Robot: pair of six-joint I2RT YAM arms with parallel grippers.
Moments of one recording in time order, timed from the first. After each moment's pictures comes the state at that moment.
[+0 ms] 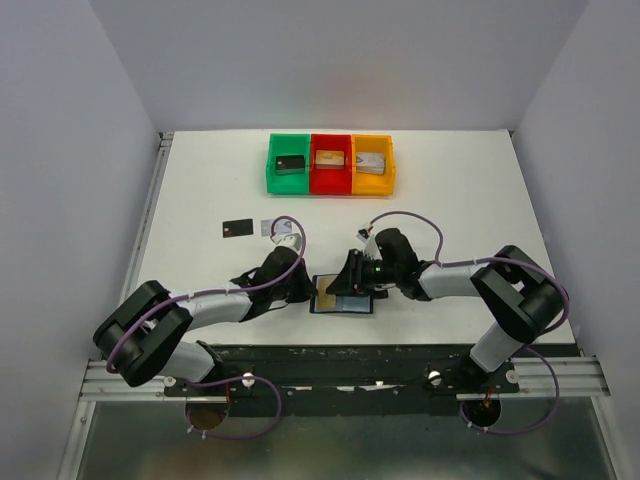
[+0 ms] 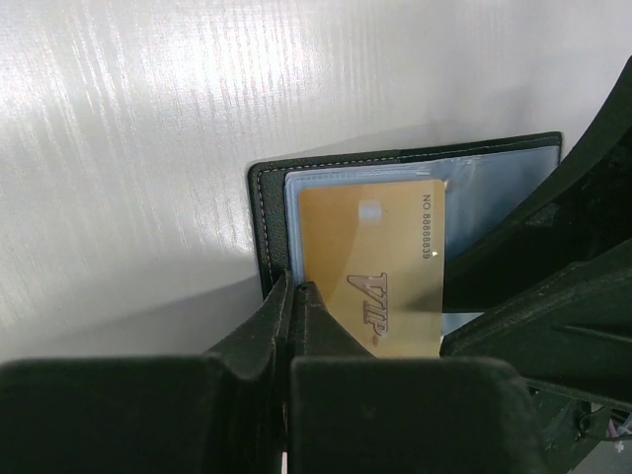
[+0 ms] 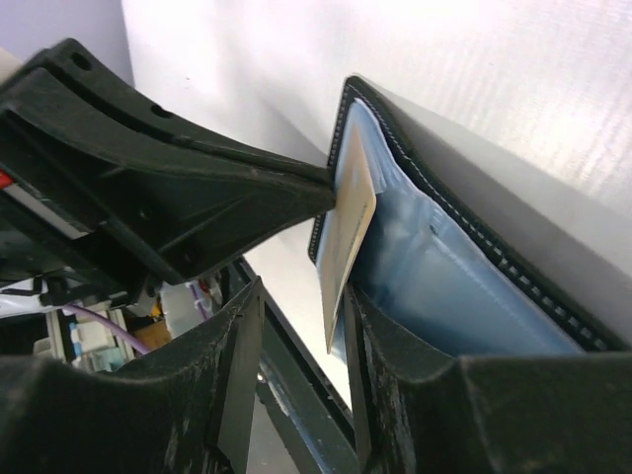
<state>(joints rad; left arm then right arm) -0.75 1.37 0.44 0.20 0.04 -0.79 0.69 1.64 0.59 0.42 -0.56 0.91</state>
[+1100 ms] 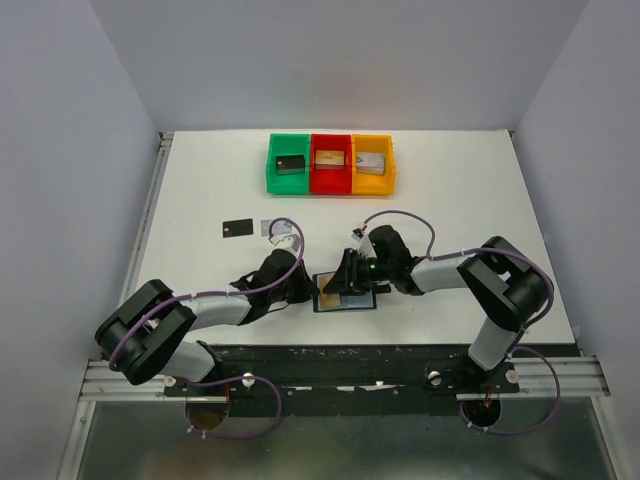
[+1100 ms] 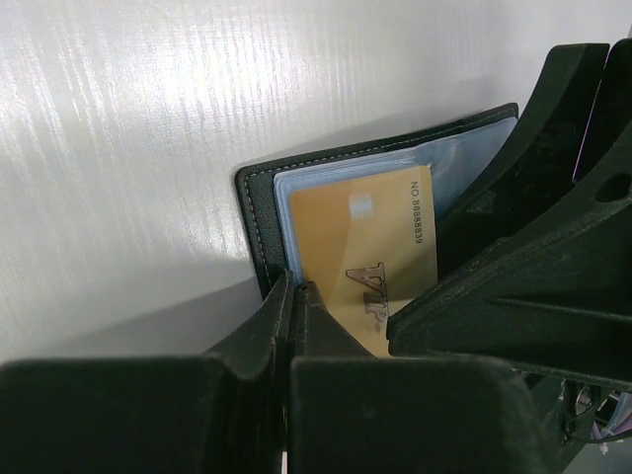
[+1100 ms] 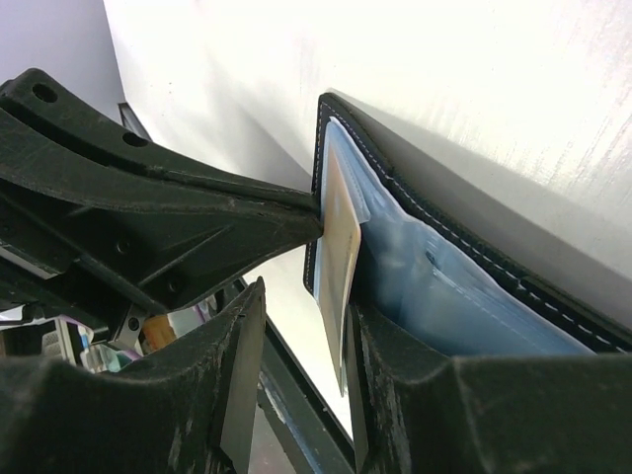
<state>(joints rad) -0.75 1.38 0.40 0.31 0.06 -0.82 0.69 1.74 0.65 0.42 -0.60 0.91</state>
